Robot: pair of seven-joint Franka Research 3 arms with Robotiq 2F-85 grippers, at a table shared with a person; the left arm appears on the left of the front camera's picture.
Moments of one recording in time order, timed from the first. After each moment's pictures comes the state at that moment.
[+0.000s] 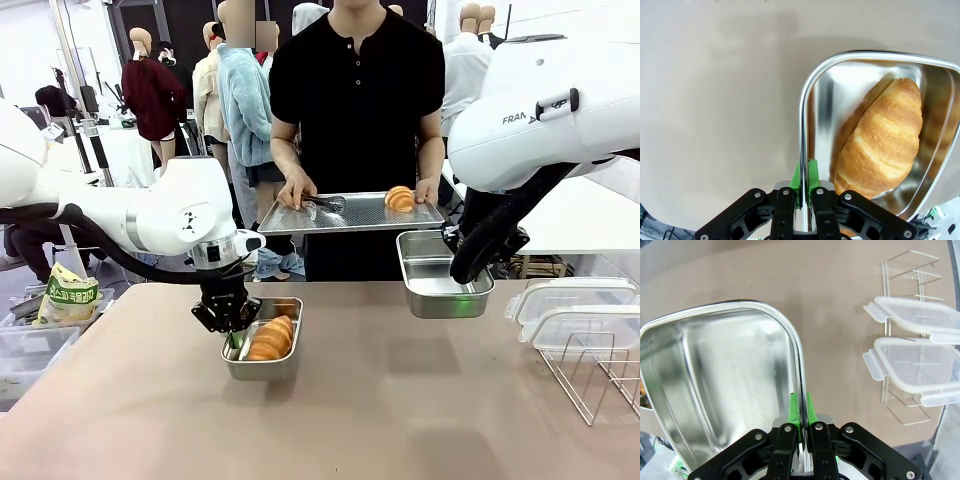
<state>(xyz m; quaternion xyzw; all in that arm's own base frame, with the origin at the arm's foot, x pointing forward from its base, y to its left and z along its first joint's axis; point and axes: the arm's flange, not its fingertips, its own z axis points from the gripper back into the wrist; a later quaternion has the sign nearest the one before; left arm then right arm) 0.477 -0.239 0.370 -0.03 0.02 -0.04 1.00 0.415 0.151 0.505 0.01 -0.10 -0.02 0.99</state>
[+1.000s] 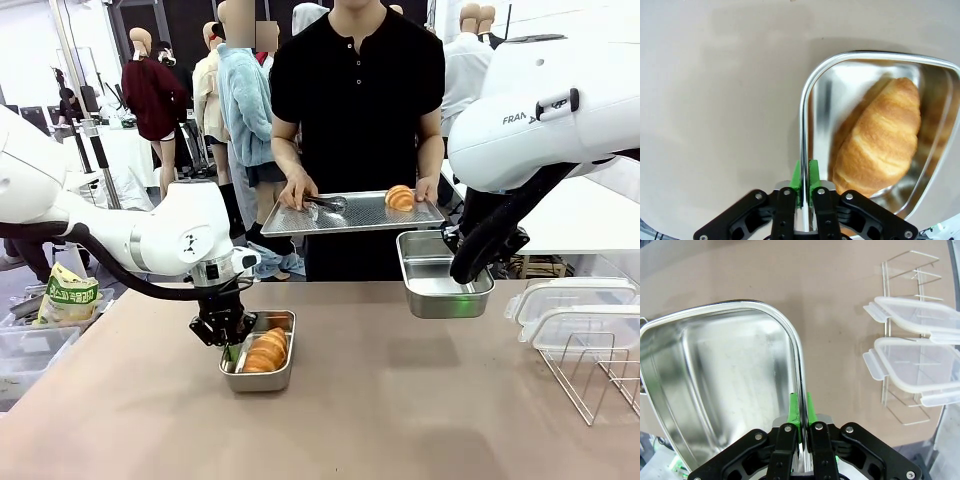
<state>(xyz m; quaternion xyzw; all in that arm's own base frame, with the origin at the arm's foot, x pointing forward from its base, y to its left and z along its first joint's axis) 0.492 -0.223 0.329 -0.03 0.02 -0.02 1.00 0.415 0.151 0.505 0.01 -0.10 -0.02 0.99</state>
